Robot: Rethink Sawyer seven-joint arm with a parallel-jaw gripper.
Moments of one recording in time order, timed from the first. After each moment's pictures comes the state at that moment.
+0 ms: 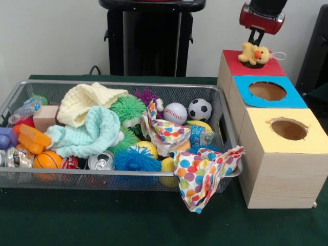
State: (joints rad) arm 0.48 -0.70 -0.30 2.10 0.47 0.46 1.93
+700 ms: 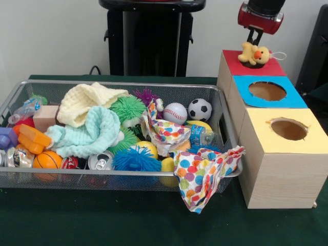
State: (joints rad) arm 0.46 -0.71 -0.30 2.10 0.46 0.46 1.93
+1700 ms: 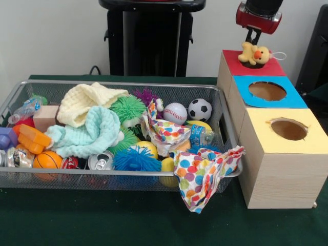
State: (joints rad) arm 0.41 -0.72 -0.28 2.10 0.46 0.49 1.93
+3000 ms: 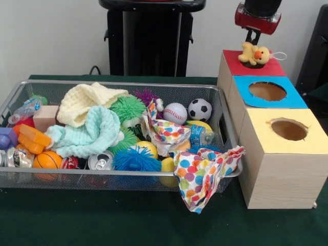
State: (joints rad) arm 0.35 -0.73 -0.23 2.11 0.46 0.51 1.93
